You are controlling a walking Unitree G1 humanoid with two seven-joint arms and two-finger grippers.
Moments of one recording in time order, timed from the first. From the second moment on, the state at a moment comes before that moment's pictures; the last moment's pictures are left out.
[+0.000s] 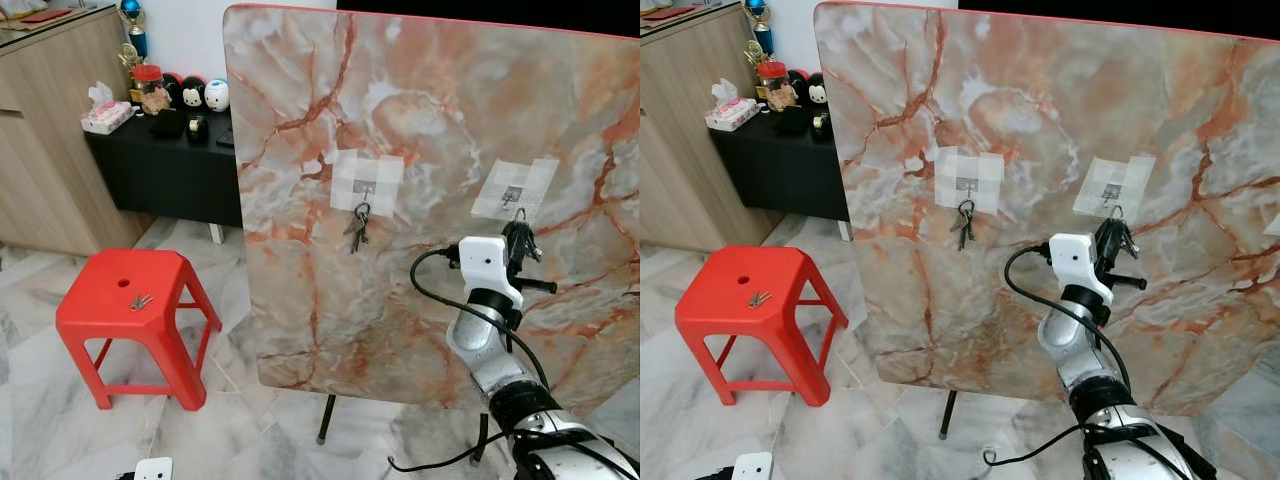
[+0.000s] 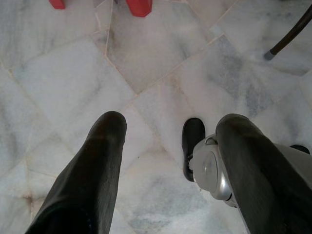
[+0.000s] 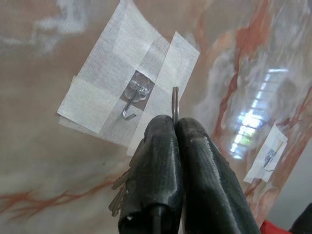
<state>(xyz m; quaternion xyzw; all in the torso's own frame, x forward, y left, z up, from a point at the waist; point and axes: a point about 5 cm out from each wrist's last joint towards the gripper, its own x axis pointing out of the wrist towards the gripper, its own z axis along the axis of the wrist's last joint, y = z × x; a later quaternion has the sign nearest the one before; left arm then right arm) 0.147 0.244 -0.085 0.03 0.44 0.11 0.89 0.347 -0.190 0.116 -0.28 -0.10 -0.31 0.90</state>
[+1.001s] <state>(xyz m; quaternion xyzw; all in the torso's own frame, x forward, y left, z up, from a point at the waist) 0.147 0.243 -0.085 0.03 0.44 0.10 0.89 0.356 -0.195 0.113 -0.34 -0.04 -0.29 0.89</state>
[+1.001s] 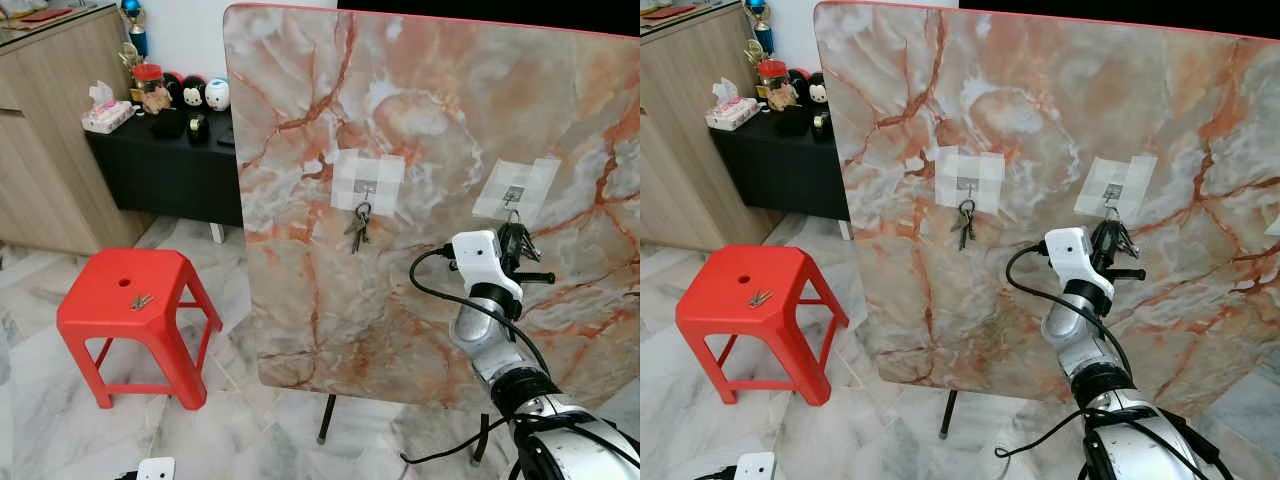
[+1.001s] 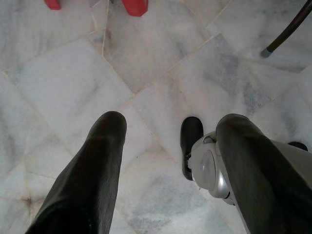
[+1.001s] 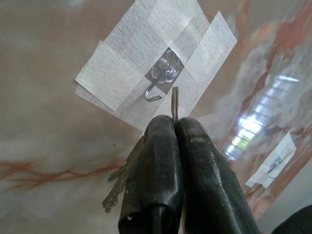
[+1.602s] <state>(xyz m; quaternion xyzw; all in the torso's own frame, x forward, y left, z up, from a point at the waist) 0.147 0.243 -0.085 0.03 0.44 0.10 0.89 0.361 -0.194 0.116 -0.34 -0.03 -0.28 0.90</state>
